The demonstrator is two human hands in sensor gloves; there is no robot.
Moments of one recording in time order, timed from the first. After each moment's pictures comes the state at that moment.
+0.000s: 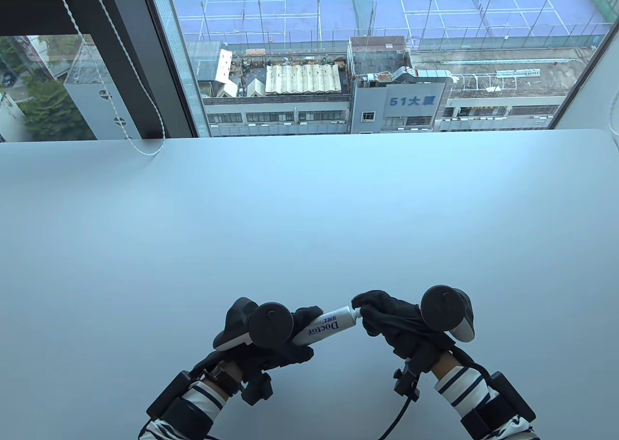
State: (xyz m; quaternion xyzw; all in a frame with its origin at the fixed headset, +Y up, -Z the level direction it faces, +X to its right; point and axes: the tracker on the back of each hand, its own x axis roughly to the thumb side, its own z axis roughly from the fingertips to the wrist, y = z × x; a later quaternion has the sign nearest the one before) left_hand -0.116 -0.722 -0.246 -0.11 -0.32 0.19 0.92; right_hand 0.148 -0.725 -0.257 0.29 0.07 0.82 0.49
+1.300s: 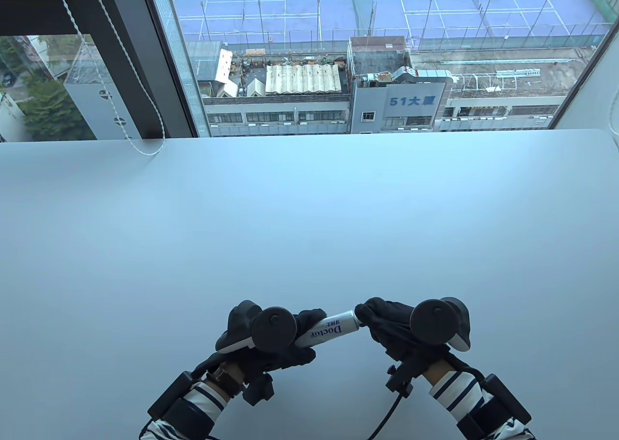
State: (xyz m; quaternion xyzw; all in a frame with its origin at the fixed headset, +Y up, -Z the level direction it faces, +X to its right) left_hand -0.112 -0.722 -0.243 -0.10 -0.33 0.19 0.92; right_hand 0.144 -0.719 -0.247 0.28 -0.02 0.87 0.41
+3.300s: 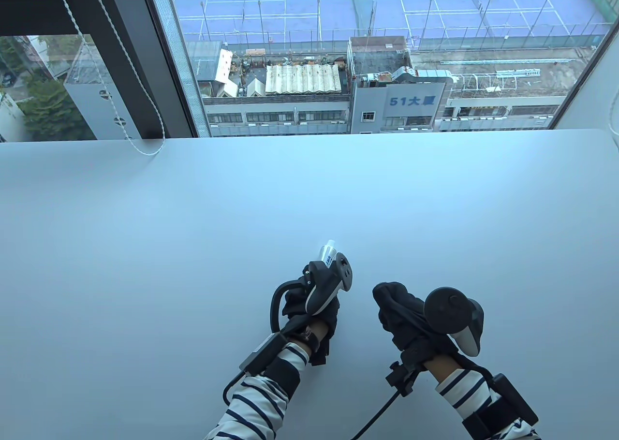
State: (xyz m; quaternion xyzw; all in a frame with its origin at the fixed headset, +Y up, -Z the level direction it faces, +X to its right) left_hand -0.021 -0.753 -0.329 -0.18 0.08 -0.06 0.98; right_hand 0.163 -0.722 -0.253 0.13 0.03 0.88 0.46
